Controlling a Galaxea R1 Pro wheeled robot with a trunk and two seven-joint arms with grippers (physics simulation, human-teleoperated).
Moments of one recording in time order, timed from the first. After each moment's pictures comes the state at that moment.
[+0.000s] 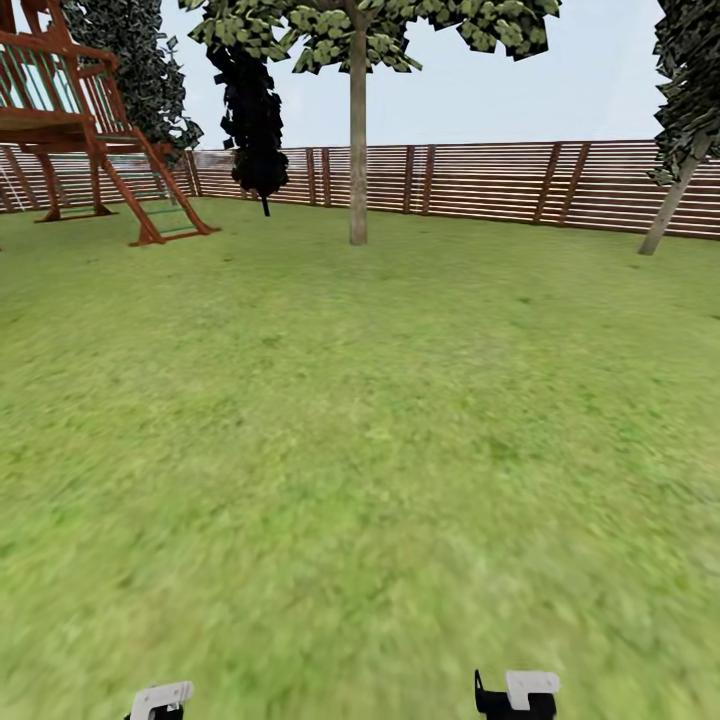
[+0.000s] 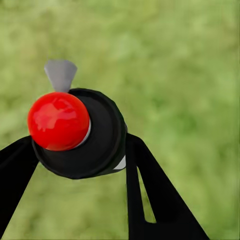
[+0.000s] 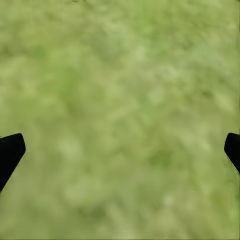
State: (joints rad) left arm -0.37 0.14 0.19 -0.11 -0.02 -0.38 -0.03; right arm -0.41 0.00 0.28 -0.03 -0.15 -0.59 -0.25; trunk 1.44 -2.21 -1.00
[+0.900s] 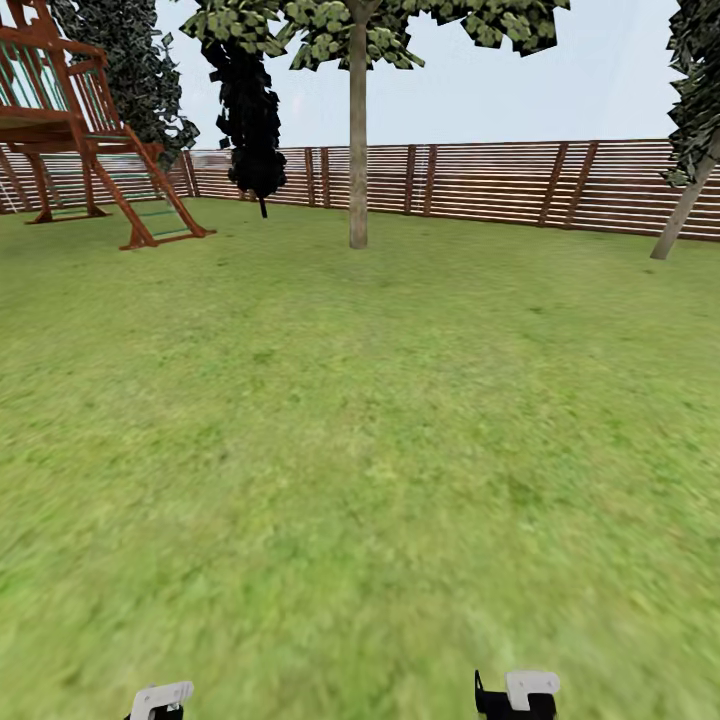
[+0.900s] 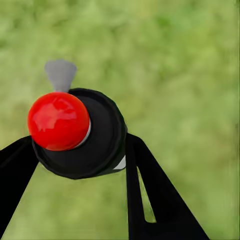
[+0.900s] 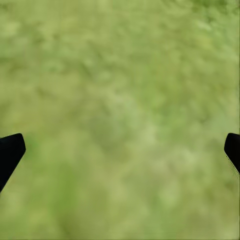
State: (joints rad) left arm -0.37 0.14 0.19 -0.11 -0.02 -0.38 -0.03; right arm -0.41 0.00 0.28 -0.03 -0.15 -0.59 -0.25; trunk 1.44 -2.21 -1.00
